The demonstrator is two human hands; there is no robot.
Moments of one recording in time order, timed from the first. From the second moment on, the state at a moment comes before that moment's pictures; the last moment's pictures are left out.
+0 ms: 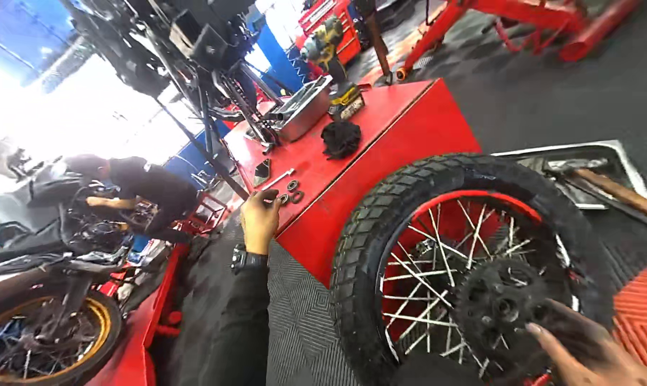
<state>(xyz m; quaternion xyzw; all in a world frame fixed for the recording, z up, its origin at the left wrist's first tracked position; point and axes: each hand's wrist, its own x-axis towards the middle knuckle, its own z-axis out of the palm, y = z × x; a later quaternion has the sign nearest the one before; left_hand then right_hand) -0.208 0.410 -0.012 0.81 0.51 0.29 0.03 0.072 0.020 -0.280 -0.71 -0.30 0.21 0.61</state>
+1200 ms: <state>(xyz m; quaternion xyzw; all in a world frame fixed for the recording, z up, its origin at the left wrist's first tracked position) -0.183 0.471 0.024 0.93 0.36 0.04 0.08 0.062 0.018 -0.270 -0.71 -0.28 0.22 0.60</state>
